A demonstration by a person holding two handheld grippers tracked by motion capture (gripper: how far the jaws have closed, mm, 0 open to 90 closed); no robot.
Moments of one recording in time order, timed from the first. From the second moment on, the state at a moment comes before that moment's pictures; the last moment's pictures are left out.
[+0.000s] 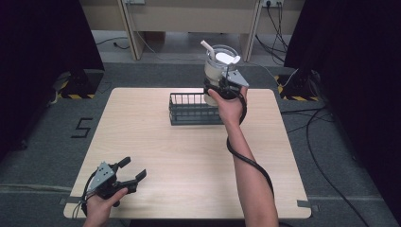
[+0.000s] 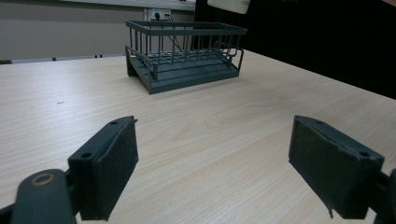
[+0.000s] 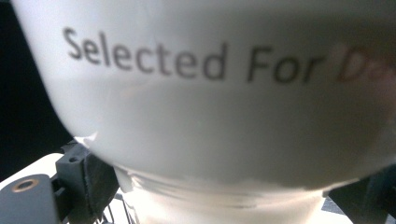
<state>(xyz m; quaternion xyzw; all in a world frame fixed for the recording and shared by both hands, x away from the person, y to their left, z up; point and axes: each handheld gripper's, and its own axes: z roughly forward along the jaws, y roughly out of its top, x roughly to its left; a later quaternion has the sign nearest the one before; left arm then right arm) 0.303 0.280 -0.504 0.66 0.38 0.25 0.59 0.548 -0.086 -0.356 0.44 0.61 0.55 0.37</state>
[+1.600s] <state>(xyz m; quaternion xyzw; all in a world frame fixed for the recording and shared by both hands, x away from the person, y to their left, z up) 0.303 0.282 -0.503 0.66 0.38 0.25 0.60 0.573 -0.049 -0.359 0.44 0.62 0.55 0.35</state>
